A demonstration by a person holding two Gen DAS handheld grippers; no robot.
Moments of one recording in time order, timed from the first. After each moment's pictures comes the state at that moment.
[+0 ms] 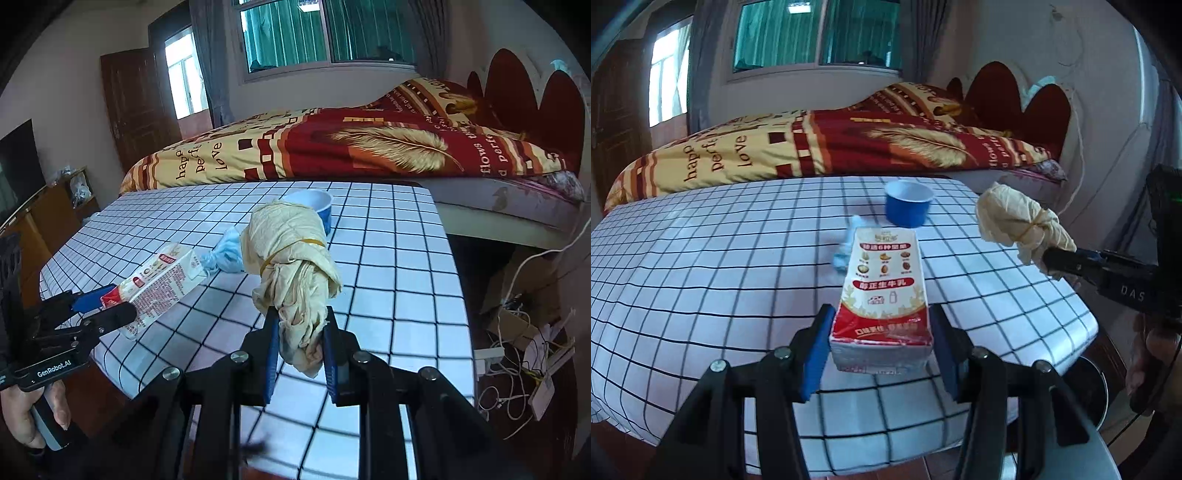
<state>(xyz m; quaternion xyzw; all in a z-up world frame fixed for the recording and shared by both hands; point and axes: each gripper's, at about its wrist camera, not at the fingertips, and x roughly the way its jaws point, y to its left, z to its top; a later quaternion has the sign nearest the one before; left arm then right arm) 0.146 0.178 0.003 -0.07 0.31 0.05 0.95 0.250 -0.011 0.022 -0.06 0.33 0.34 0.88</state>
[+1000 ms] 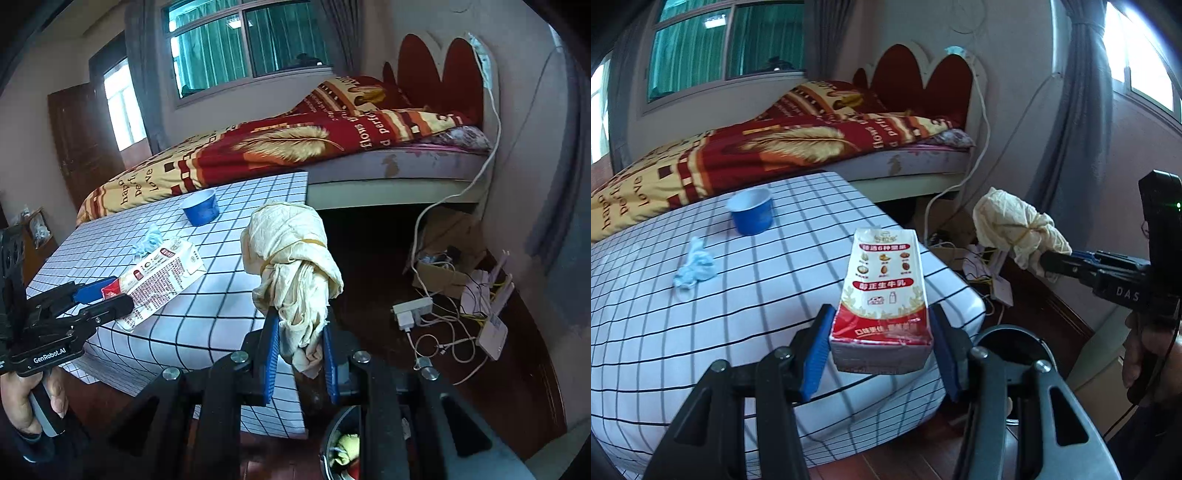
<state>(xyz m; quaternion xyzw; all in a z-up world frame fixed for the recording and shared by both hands) 0.151 0.031 0.014 -0.02 0.32 -0.09 0.94 0.201 -0.200 0.022 -0.01 0.33 0.22 0.92</state>
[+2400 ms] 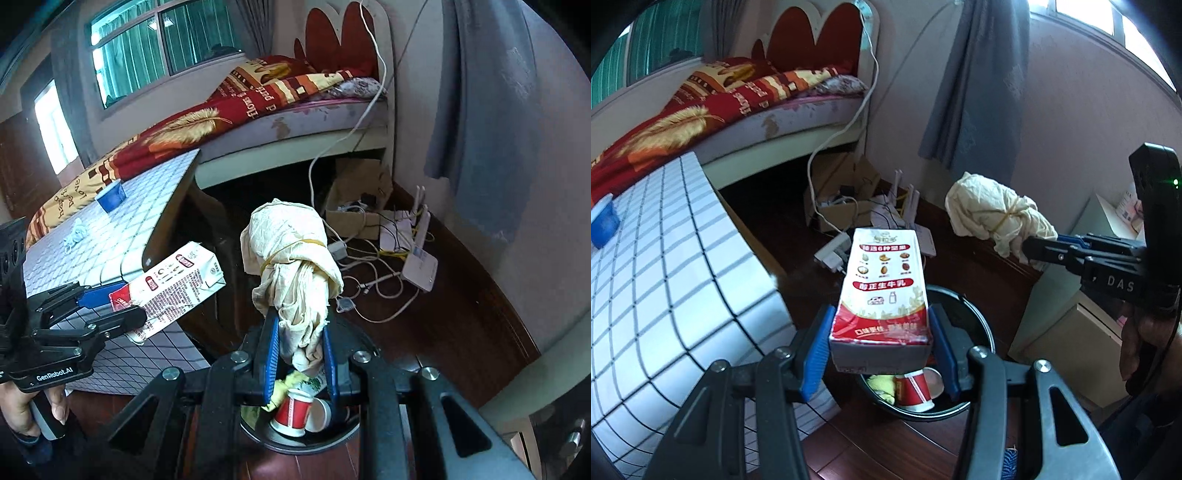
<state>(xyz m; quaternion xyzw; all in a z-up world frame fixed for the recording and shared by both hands) 0.163 -0.136 -0.036 0.04 0.38 -0.23 0.89 0.154 -0.355 -0.031 0.04 0.38 0.09 0.92</state>
